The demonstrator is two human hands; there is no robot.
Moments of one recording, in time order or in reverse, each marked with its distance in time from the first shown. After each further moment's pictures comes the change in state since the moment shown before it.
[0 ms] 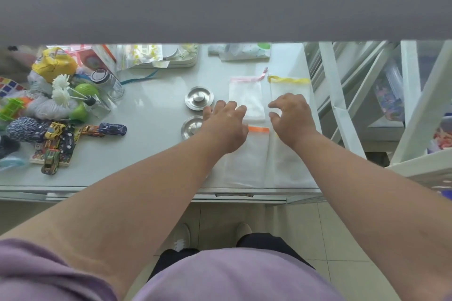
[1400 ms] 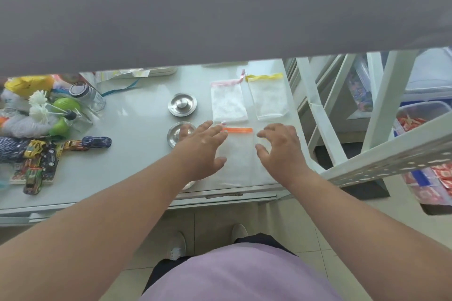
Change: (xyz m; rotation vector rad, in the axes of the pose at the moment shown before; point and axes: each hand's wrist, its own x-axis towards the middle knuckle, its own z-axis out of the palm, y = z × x) left_hand -0.052 -0.023 -0.003 0.125 -0.180 0.199; right_hand -0.094 -0.003 -0.008 0.023 0.008 0.055
